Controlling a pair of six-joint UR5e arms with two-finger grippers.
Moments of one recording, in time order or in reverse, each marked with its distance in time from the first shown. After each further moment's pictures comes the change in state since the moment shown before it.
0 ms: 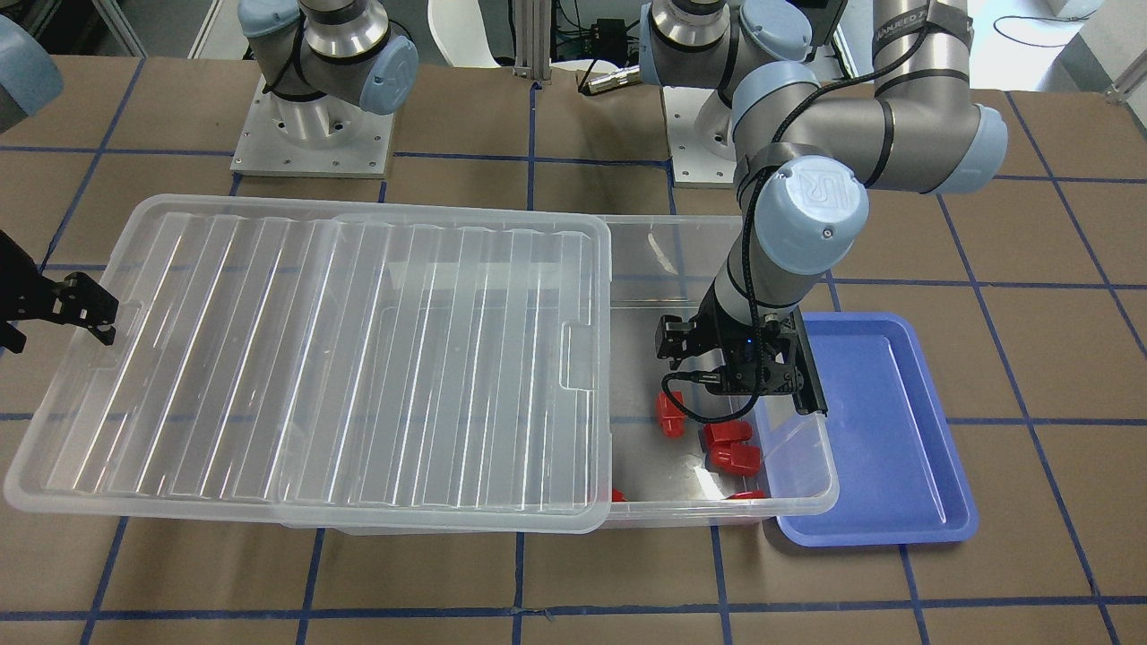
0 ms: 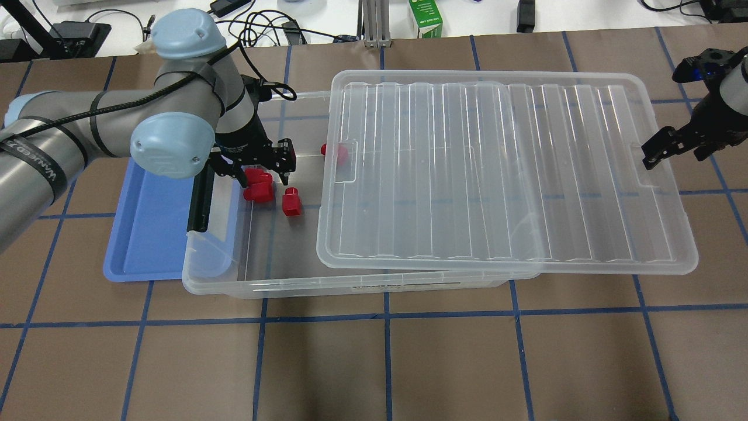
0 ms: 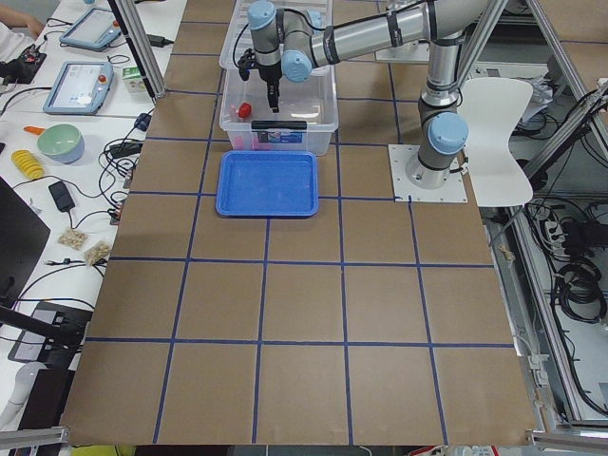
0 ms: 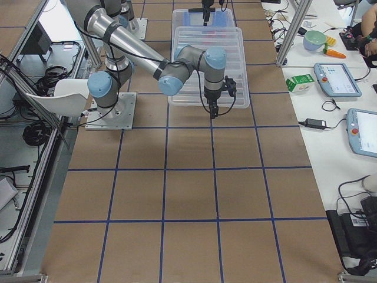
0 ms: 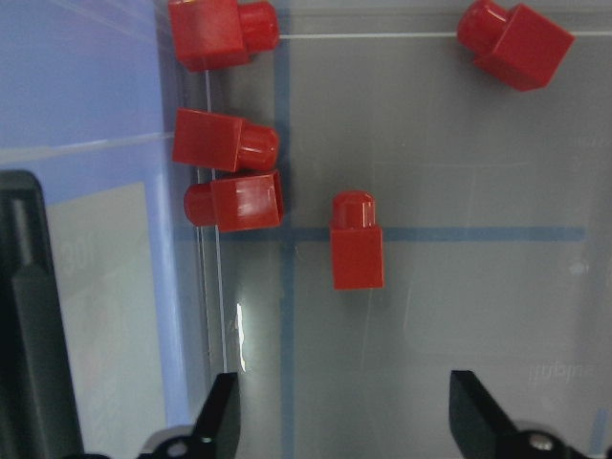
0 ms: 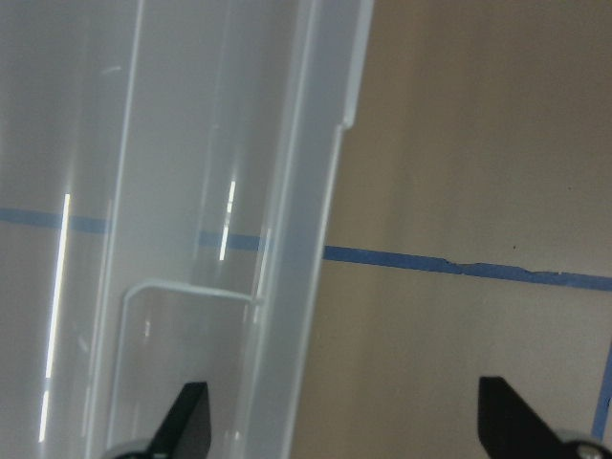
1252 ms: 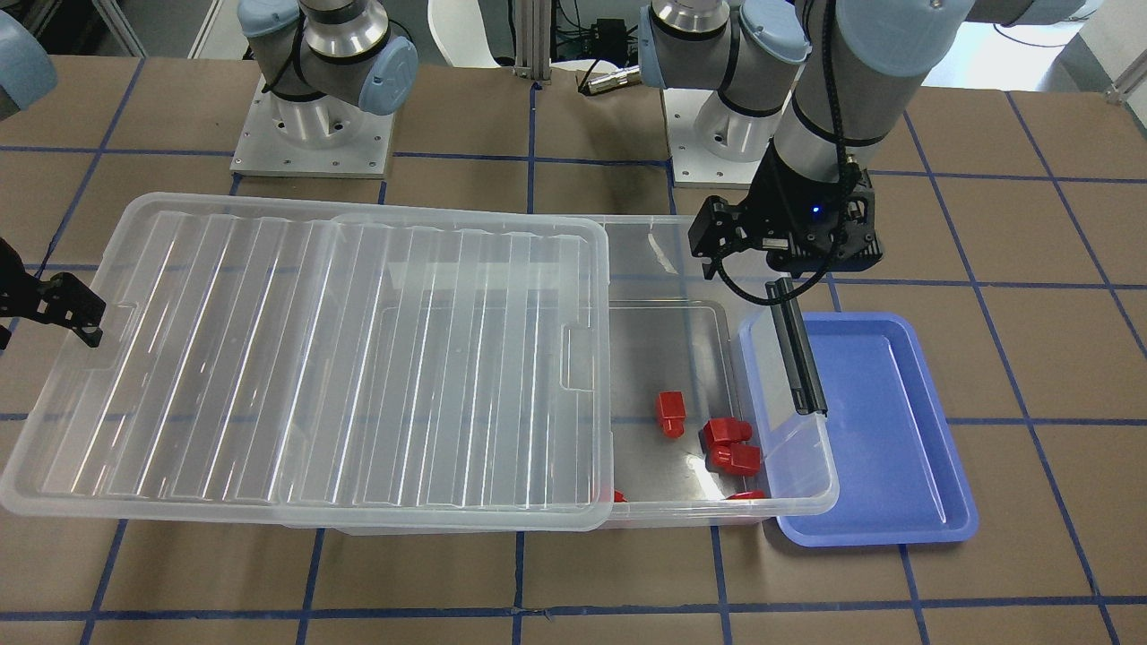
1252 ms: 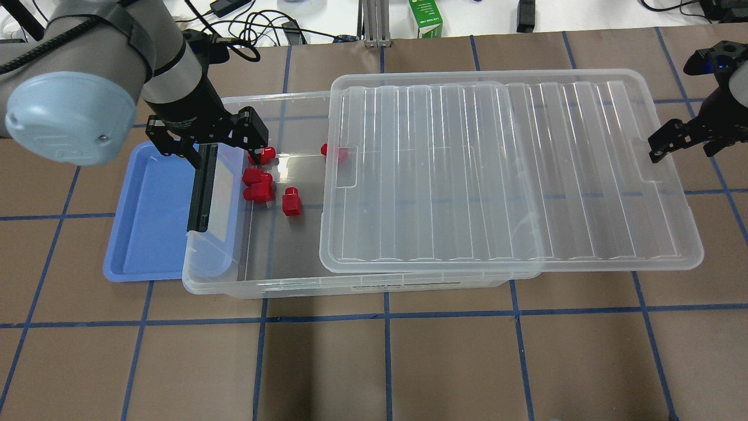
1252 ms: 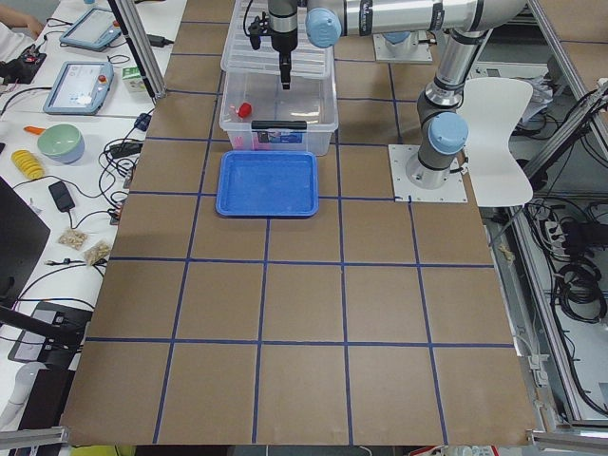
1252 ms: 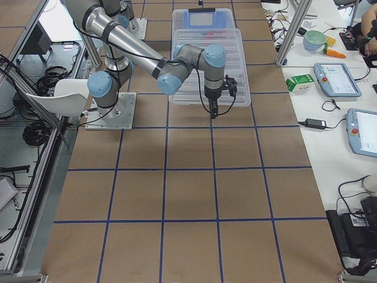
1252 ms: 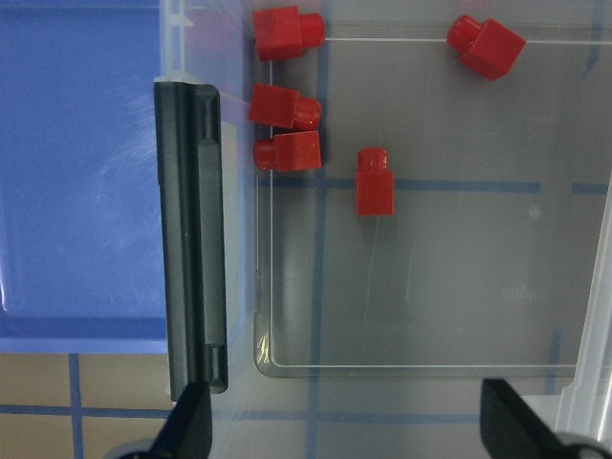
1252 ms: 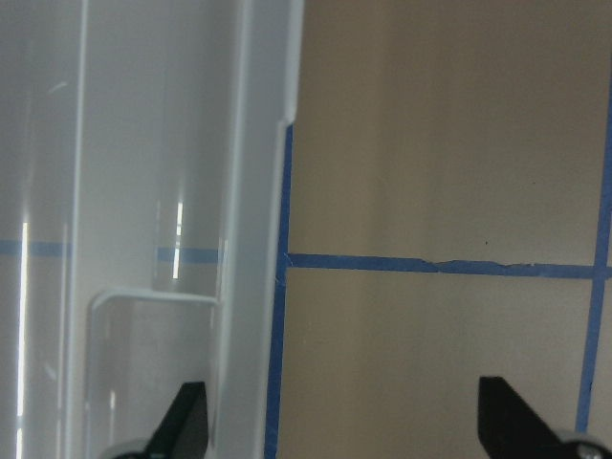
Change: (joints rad) left arm 0.013 0.198 0.090 -0.226 0.008 -0.003; right arm -0.009 -0.011 -0.006 -0.013 -0.005 0.059
